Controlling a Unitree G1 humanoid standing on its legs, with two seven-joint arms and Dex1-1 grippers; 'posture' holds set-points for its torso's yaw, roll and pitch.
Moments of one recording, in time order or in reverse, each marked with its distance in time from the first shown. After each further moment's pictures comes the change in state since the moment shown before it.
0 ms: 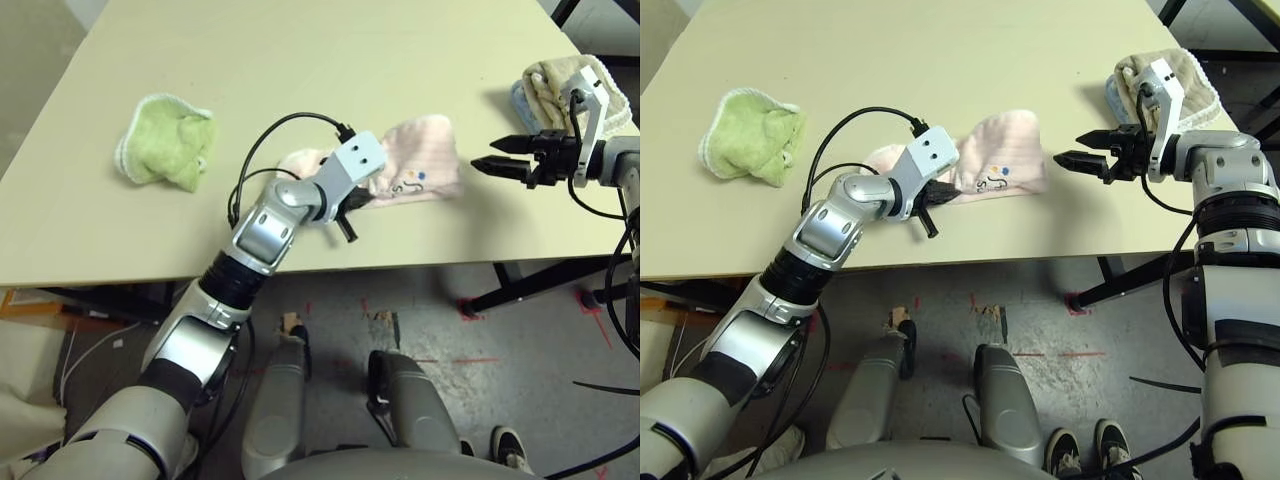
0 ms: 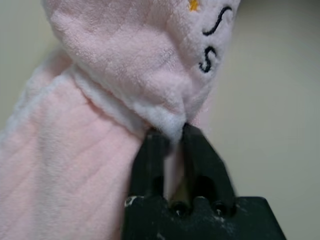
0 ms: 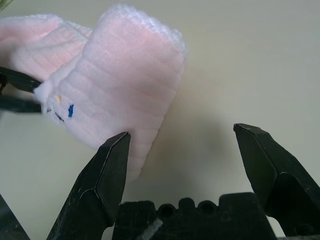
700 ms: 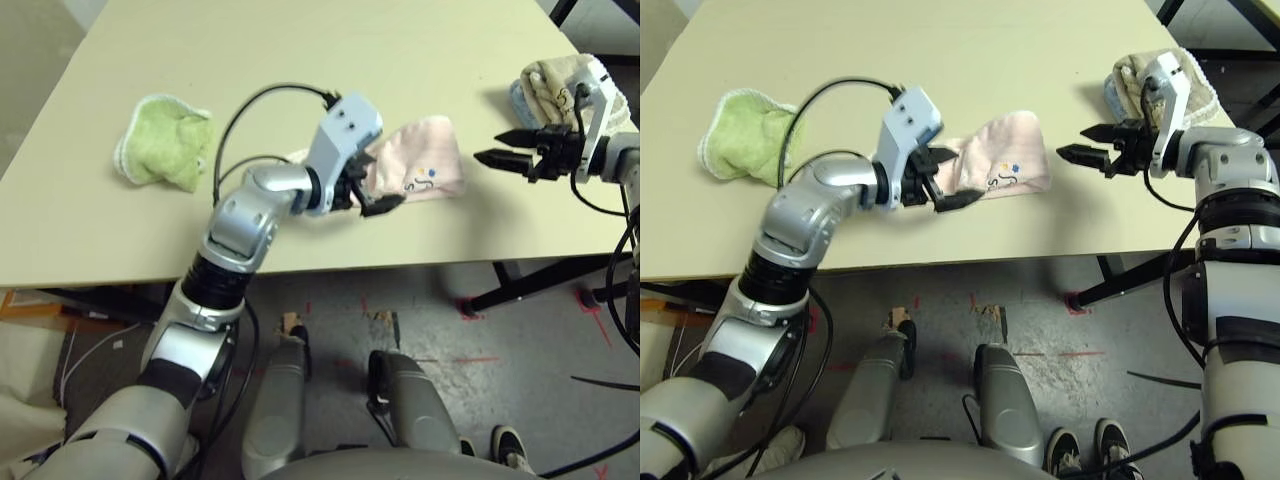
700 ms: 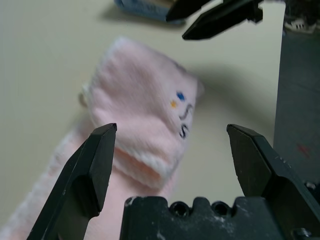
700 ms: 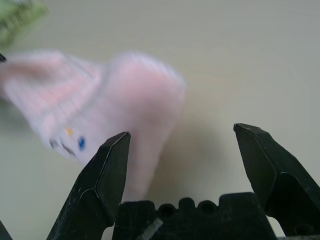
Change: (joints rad) left arm -0.092 0.027 0.214 -0.221 -0.246 0.156 -0.036; right arm -0.049 0.022 -0.082 0.039 0.046 0.006 -0.036
